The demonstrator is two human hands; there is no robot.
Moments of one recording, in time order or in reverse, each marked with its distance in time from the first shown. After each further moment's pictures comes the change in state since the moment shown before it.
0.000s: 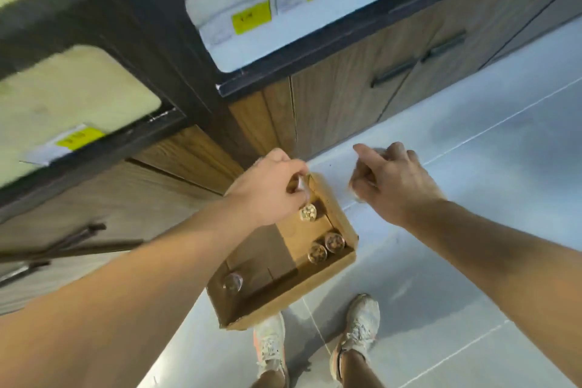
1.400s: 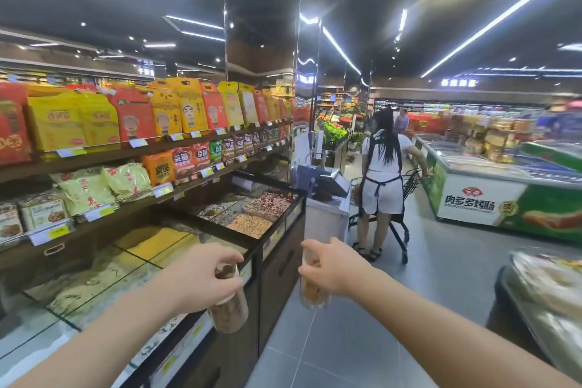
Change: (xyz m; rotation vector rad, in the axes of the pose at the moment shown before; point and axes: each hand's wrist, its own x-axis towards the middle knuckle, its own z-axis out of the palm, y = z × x) left_hand -0.228 0.496 -0.404 0.276 0.336 0.810; right_hand -0.421 0.043 -0.547 0.099 0.568 0.473
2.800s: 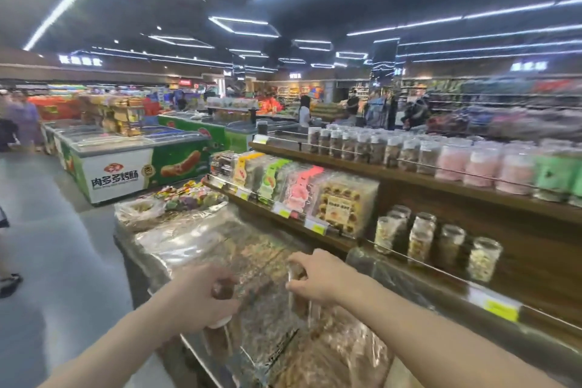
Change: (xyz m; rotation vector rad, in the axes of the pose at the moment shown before) left_hand -0.324 0.622 0.187 -0.162 -0.561 1.058; right_hand -0.802 0.267 -0.029 0.054 0.205 1.112
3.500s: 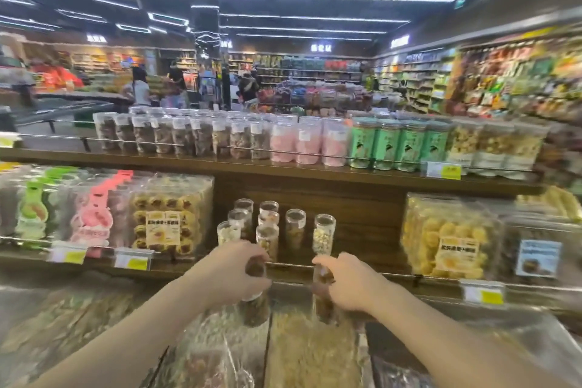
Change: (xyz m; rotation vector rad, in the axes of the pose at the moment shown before) left_hand 0.288 0.282 0.132 -0.027 -0.266 0.712; right_hand -0.062 0.313 -0.037 0.168 0.145 0.713
